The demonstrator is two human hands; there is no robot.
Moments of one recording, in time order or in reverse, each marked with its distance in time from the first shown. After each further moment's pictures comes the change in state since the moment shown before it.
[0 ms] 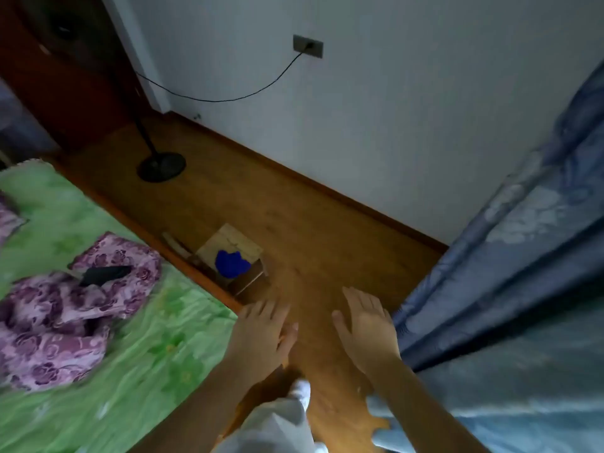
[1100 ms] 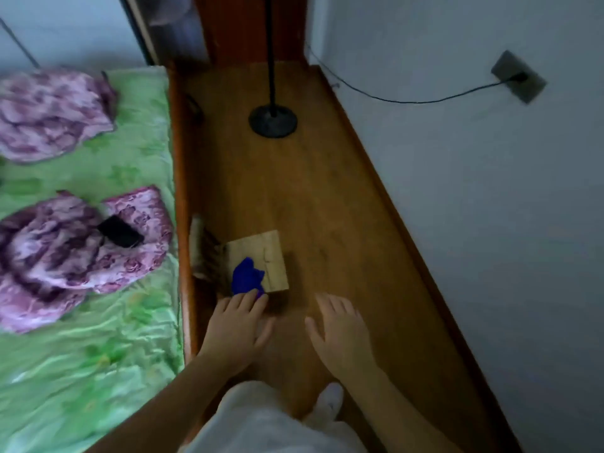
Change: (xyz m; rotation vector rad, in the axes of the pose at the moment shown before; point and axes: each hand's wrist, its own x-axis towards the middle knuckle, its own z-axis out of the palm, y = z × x) left_hand 0.341 -0.124 0.006 -0.118 -0.139 -0.725; right_hand 0.494 -0.040 0.007 -0.096 -0.333 -0.678
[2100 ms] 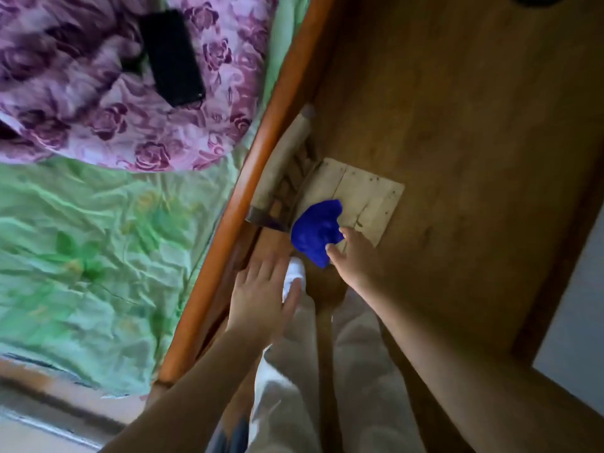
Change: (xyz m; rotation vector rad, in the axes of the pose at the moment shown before) left_hand 0.189 -0.152 0.213 -0.492 -0.094 -0.721; right_hand 0.407 -0.036 0.313 -0.017 -0.624 -0.123
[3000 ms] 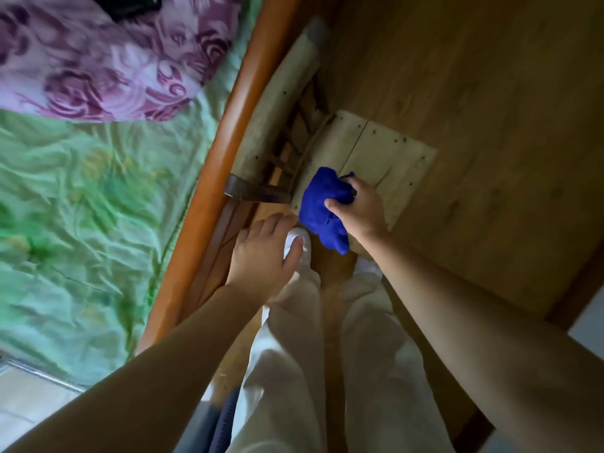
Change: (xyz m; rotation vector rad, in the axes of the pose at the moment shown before) left_hand 0.072 -0.012 0.058 -0.092 -0.026 -0.053; right_hand 0.101 0.027 0.045 0.346 0.044 -0.064
